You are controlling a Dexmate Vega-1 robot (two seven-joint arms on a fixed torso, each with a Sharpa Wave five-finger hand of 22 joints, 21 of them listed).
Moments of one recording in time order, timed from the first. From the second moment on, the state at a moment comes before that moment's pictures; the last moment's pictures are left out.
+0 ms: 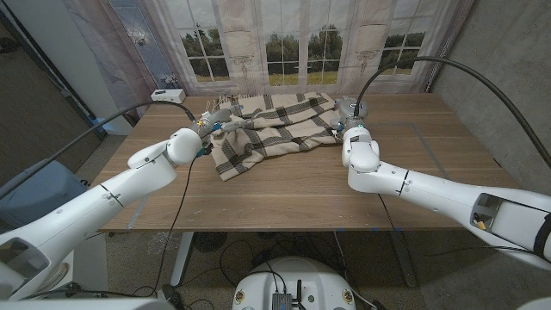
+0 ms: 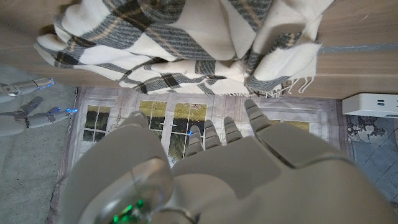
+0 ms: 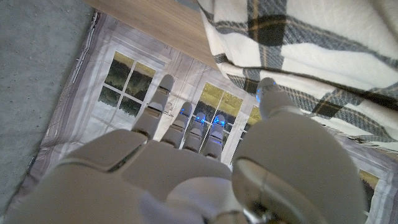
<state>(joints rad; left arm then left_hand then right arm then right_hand) 0.77 0.90 0.53 -1.88 0.18 0.35 0.03 0.57 0.11 0.18 0.11 0.18 0.00 -0.08 0.17 0.18 0.00 -0.01 0.19 0.20 -0.05 0.08 0.18 0.18 0.03 0.19 0.21 0.21 -0.36 -0.66 -1.19 -1.74 -0.65 -1.09 -0.06 0.75 0.00 0.44 -0.16 0.23 0.23 -0.13 0.17 0.20 0.17 -0.06 0.18 0.26 0.20 -0.04 0.17 0.47 0.34 0.13 0.39 0.18</state>
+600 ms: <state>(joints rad) 0.74 0.91 0.56 -1.85 0.14 0.34 -0.03 0.54 0.10 0.15 0.11 0.18 -0.04 -0.09 0.17 0.18 -0.03 0.01 0.19 0.20 -0.07 0.10 0.18 0.18 0.02 0.19 0.21 0.21 -0.30 -0.69 -1.27 -1.78 -0.77 -1.09 0.28 0.77 -0.06 0.44 -0.16 0.24 0.12 -0.15 0.17 0.20 0.08 -0.06 0.18 0.25 0.08 -0.04 0.17 0.41 0.25 0.16 0.33 0.18</state>
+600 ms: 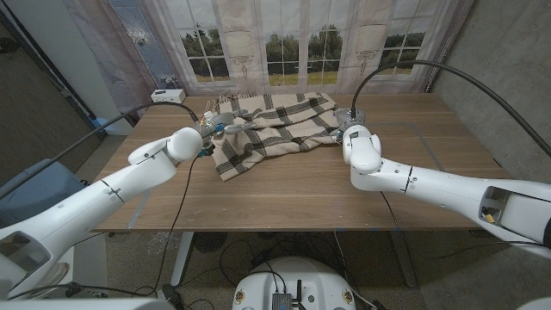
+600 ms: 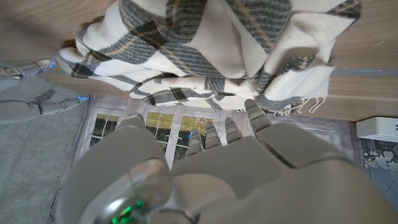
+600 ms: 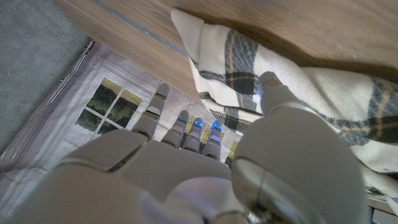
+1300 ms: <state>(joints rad) 0.70 0.93 0.58 -1.84 0.07 0.39 -0.13 0.52 0.09 0.14 0.12 0.18 -0.08 -0.08 0.17 0.18 -0.05 0.01 0.19 0.20 -0.07 0.11 0.18 0.18 0.01 0.19 0.21 0.21 -0.29 -0.61 -1.26 -1.63 -0.86 -0.97 0.41 0.76 -0.08 0.44 -0.16 0.26 0.03 -0.15 0.17 0.20 0.01 -0.05 0.18 0.24 0.04 -0.03 0.17 0.37 0.23 0.16 0.31 0.18</state>
